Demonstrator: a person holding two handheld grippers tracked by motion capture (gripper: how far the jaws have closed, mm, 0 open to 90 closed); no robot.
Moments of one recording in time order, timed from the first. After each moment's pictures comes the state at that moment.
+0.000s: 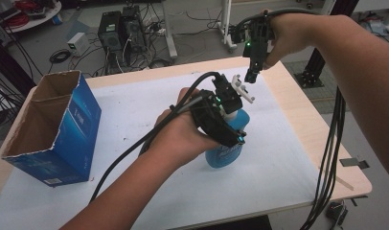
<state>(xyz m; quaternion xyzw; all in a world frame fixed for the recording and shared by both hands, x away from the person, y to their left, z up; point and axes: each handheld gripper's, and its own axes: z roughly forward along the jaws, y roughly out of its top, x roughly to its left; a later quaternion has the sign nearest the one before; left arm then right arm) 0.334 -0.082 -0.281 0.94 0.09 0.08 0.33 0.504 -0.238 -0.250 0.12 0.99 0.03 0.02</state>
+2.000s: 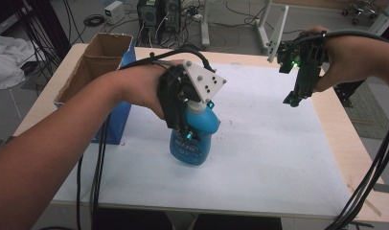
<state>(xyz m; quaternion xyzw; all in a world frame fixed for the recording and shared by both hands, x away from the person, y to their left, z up) 0.366 0.059 -0.287 0.93 -0.22 -0.06 0.29 0.448 -0.184 -0.258 0.03 1.00 0.01 0.03</state>
